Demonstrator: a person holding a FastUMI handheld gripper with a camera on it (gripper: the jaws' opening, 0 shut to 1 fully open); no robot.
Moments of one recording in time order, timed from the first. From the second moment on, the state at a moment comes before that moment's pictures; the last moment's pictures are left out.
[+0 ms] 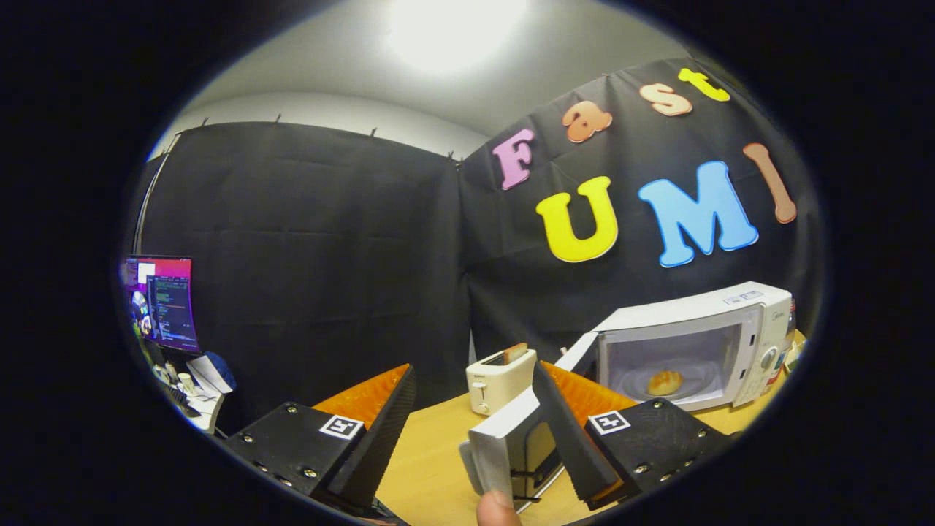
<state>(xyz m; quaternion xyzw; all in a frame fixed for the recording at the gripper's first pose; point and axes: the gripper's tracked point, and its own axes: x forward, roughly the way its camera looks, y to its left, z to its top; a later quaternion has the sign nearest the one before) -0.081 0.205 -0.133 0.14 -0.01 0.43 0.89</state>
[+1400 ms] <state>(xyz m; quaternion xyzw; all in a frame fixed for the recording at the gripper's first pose) -0.045 0.189 -0.265 0.03 0.11 0.29 0.95</state>
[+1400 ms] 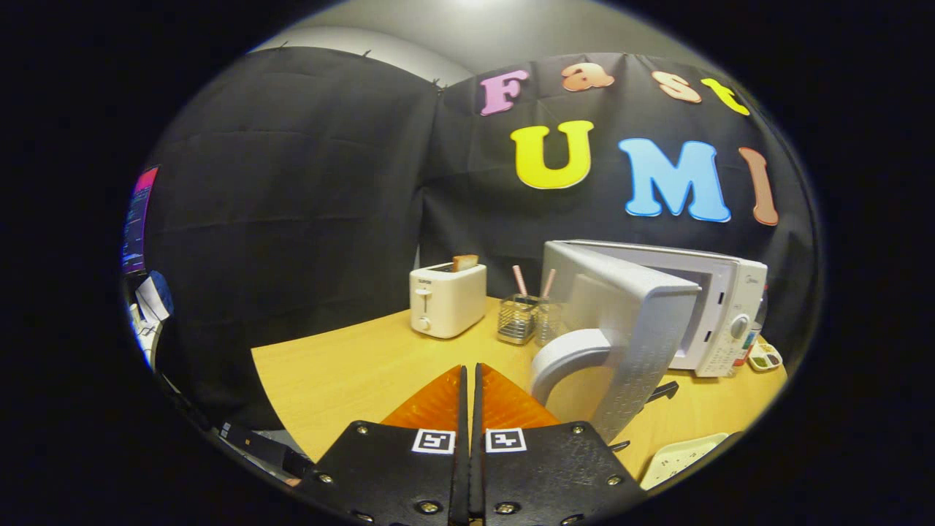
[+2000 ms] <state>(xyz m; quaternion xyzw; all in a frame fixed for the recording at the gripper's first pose) 0.060 0.060 -0.288 0.03 0.13 0.14 0.98</state>
